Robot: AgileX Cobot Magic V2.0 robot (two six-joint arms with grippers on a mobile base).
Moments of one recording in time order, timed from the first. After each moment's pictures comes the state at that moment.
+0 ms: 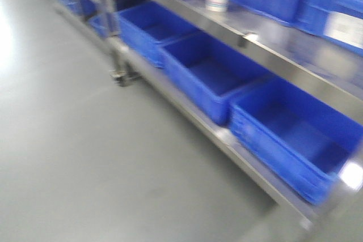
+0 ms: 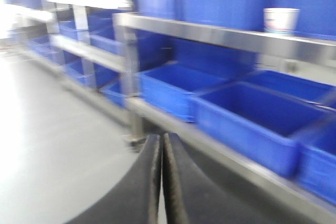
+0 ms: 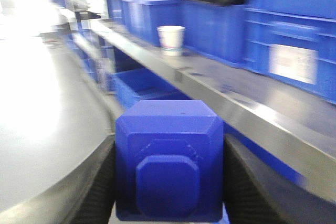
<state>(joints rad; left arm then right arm) -0.02 -0.02 0.03 0.04 0.11 -0.09 0.21 -0.02 -0.33 -0.11 0.50 0.09</state>
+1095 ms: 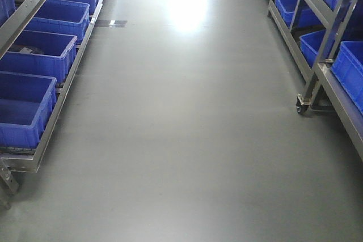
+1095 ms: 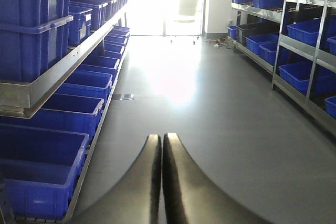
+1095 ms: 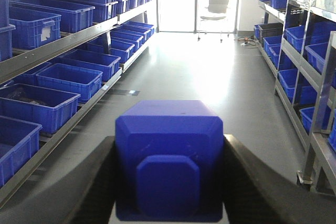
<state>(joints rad) -0.02 -0.02 0.03 0.04 0.11 -0.09 0.21 -0.02 -0.33 -0.11 0.50 0.09</state>
